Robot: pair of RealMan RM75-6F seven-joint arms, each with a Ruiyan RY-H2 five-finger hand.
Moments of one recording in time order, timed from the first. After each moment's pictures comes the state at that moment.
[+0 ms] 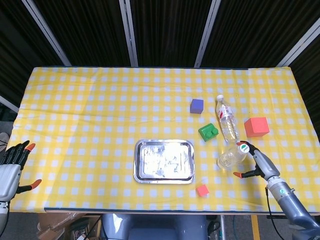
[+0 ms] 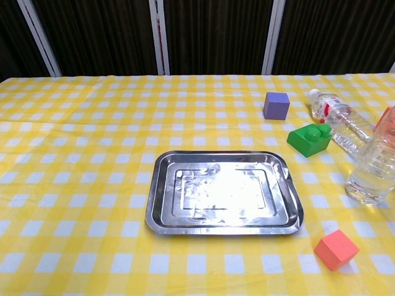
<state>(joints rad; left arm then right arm) -0.07 -1.10 -0.01 -1.71 1.50 1.45 0.07 0.38 -1.12 0.10 -1.60 -1.30 0.84 0.59</state>
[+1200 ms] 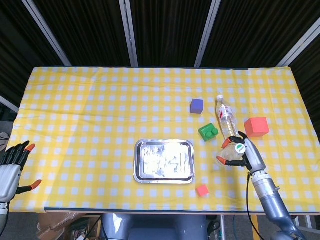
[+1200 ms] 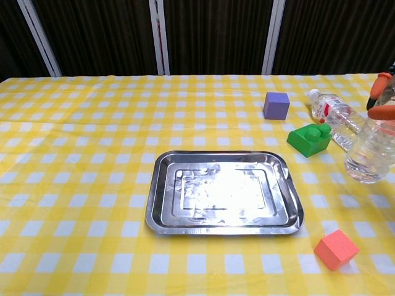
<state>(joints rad) -0.07 -1.09 0.00 -1.72 1.51 1.46 0.07 0.36 -1.16 0.24 -1.91 -1.15 1.08 0.37</state>
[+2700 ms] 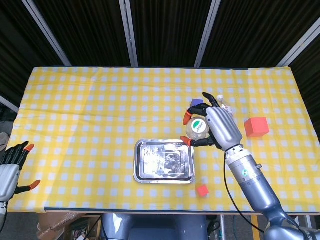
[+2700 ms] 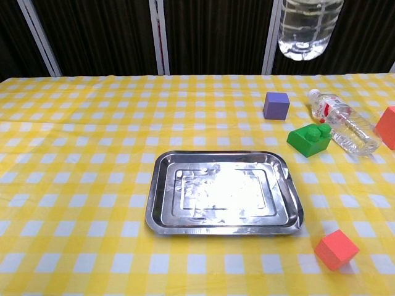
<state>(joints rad) -0.08 -1.08 0.00 -1.71 1.50 1.44 0.04 0.72 -0.88 0.59 -2.35 -0.68 1.07 -0.15</state>
